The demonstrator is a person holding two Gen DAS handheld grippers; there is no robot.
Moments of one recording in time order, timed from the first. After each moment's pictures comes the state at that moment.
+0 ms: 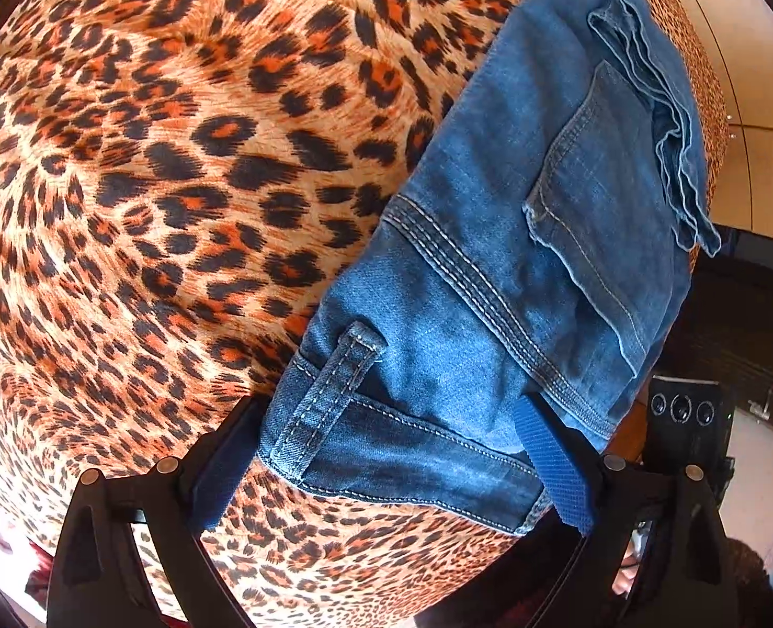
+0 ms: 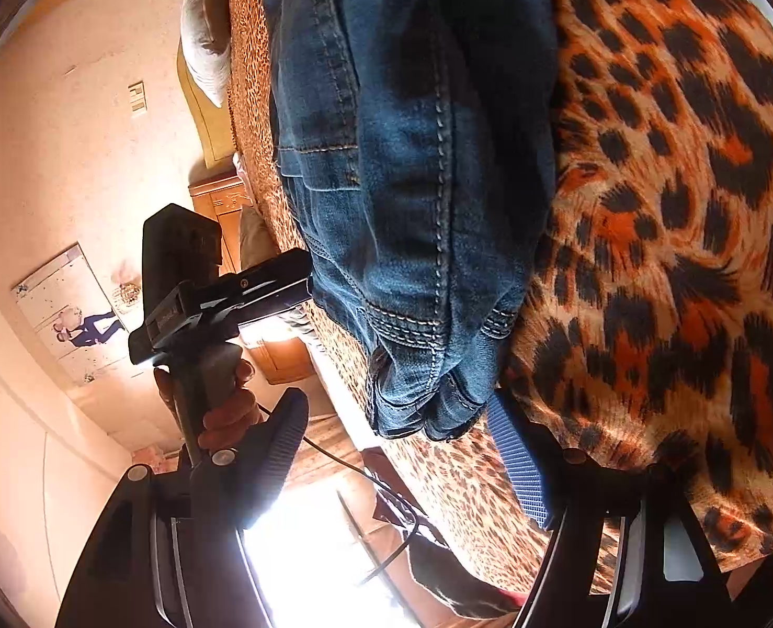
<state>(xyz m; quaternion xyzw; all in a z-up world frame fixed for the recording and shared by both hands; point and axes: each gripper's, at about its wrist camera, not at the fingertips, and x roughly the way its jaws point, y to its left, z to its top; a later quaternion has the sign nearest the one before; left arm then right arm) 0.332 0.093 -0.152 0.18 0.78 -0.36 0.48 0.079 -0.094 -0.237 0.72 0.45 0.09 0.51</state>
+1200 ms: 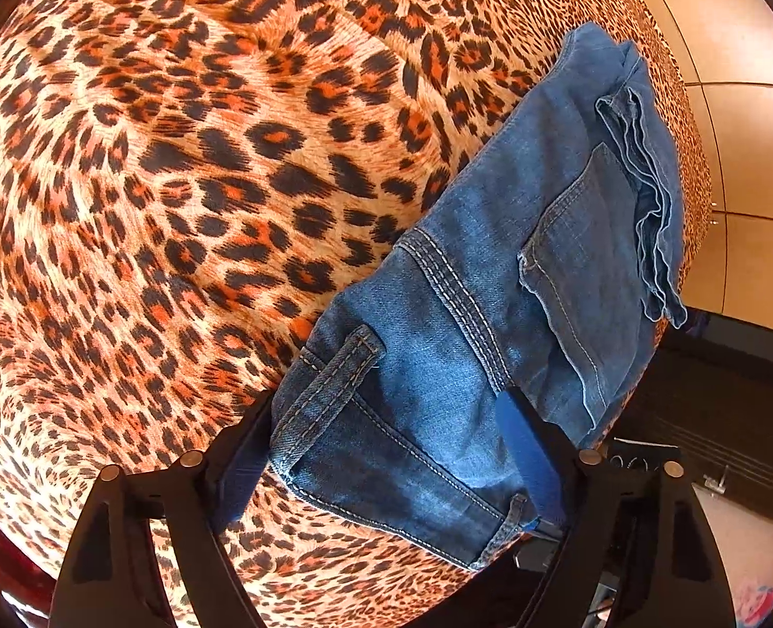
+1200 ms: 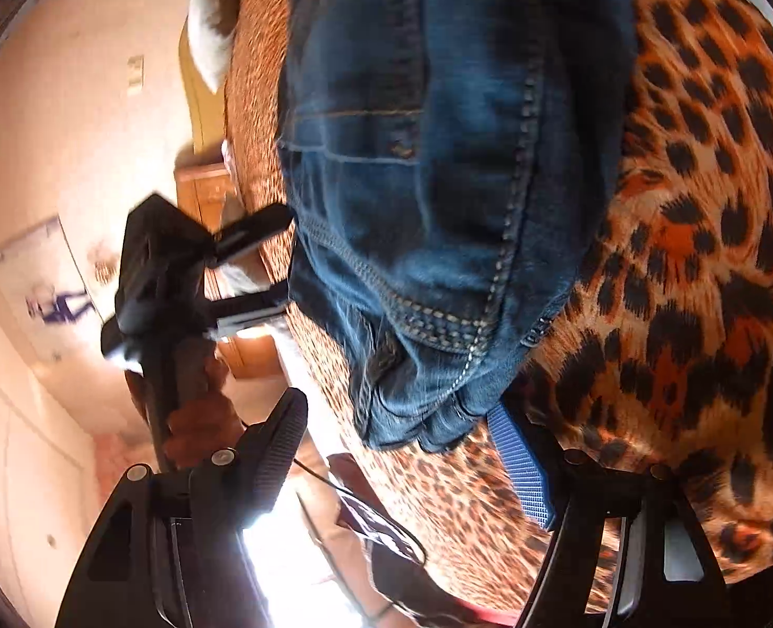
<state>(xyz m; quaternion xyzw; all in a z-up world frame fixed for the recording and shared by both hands) 0.333 0.125 -0.146 0.08 0.77 -0.33 0.53 0.106 -0.095 -0.237 0.70 0.46 0.05 0.54</state>
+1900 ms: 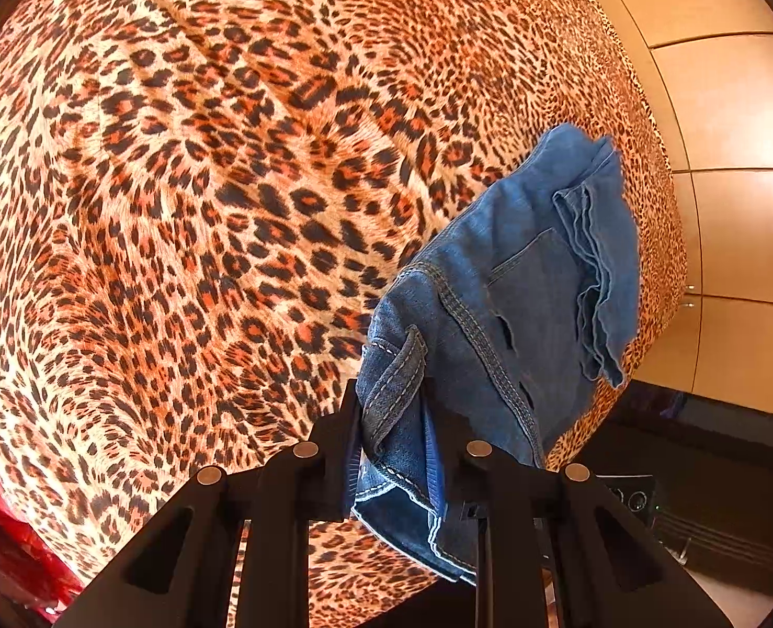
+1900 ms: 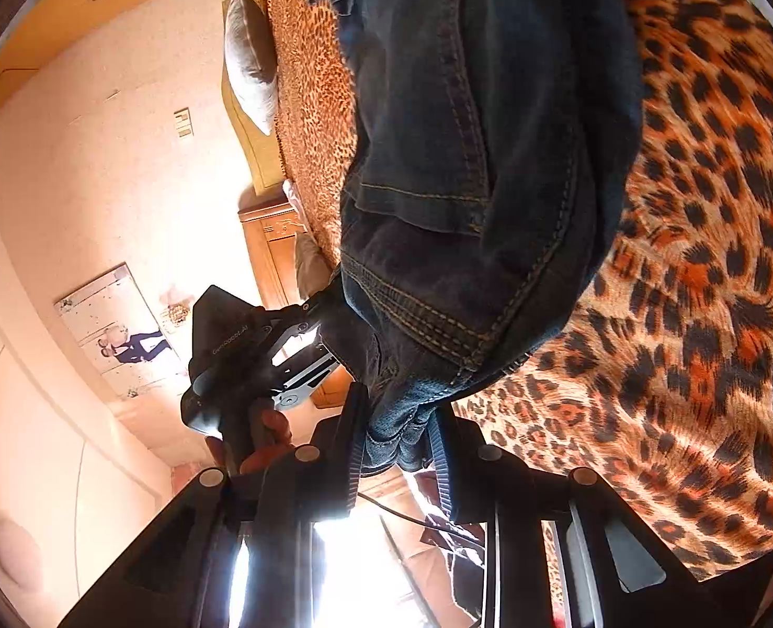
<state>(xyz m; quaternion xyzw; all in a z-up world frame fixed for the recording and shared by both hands) 0.337 0.159 -0.073 -0.02 0.75 -0.30 0.60 0.106 -0.123 -0.222 0.76 0.37 0.11 0.53</state>
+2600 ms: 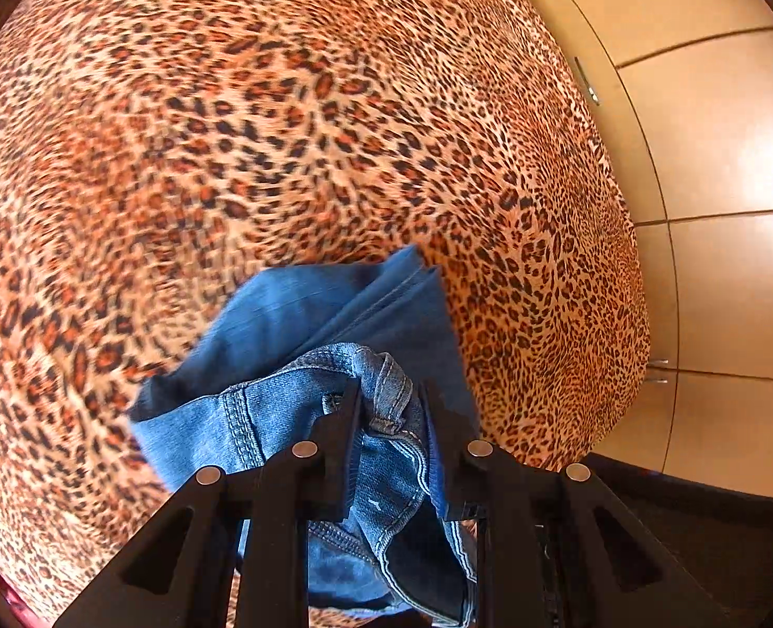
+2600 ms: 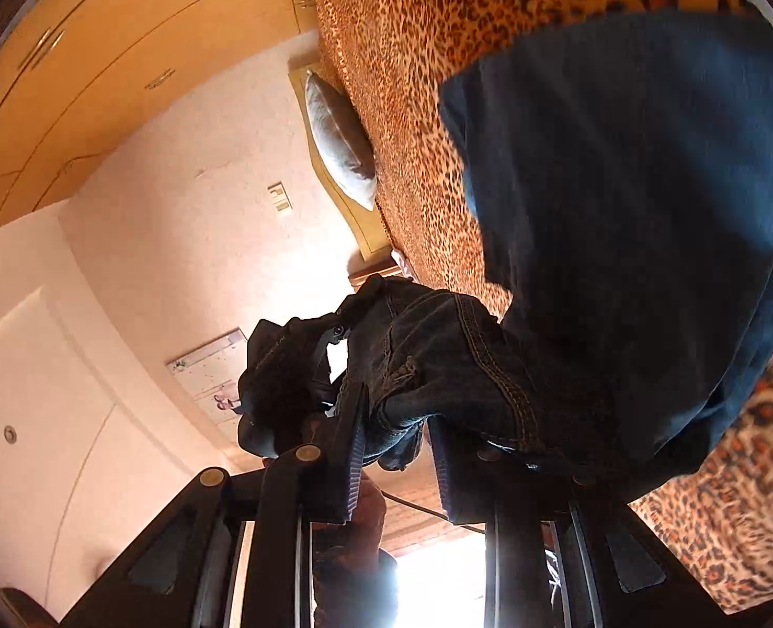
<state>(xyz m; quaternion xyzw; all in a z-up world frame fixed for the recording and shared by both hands) 0.352 -0.143 -0.039 -0.02 0.72 -0.28 0.63 0.148 -0.339 -0.244 0.84 0.25 0.13 0.47</state>
